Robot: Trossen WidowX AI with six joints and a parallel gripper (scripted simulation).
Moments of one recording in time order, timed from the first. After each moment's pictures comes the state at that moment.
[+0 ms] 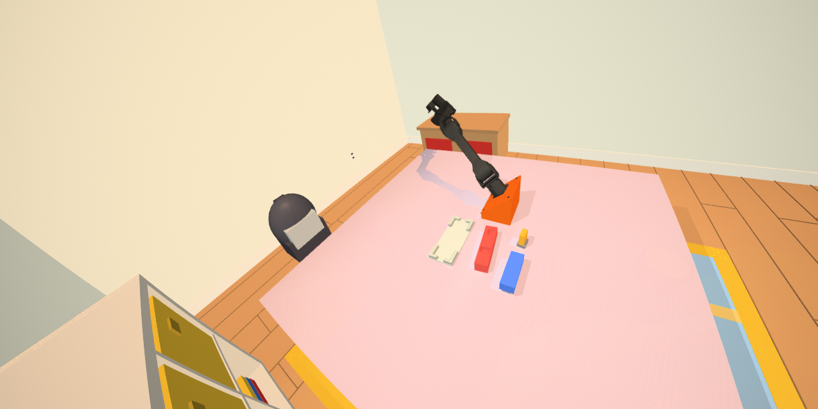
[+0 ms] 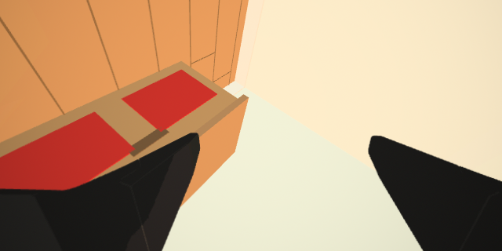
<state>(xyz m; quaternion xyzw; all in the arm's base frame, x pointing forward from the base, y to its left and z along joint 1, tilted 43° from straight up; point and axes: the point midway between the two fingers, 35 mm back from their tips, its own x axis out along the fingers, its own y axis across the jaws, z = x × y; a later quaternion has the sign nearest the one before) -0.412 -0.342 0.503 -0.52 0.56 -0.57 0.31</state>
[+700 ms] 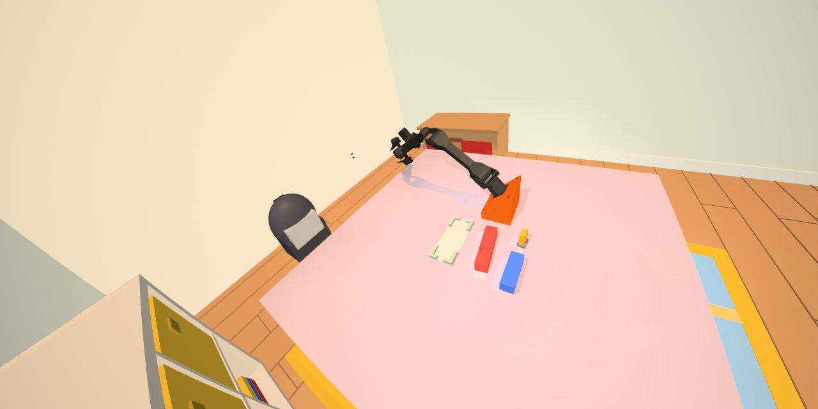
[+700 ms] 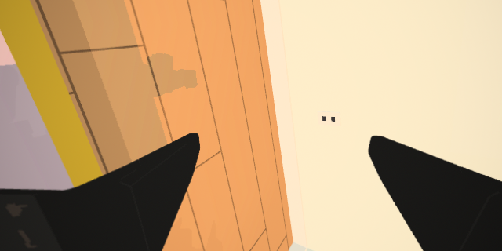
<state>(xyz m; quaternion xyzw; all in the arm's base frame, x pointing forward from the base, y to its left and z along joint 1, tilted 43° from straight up) -0.108 -0.511 0.498 -0.57 0.35 -0.51 0.54</state>
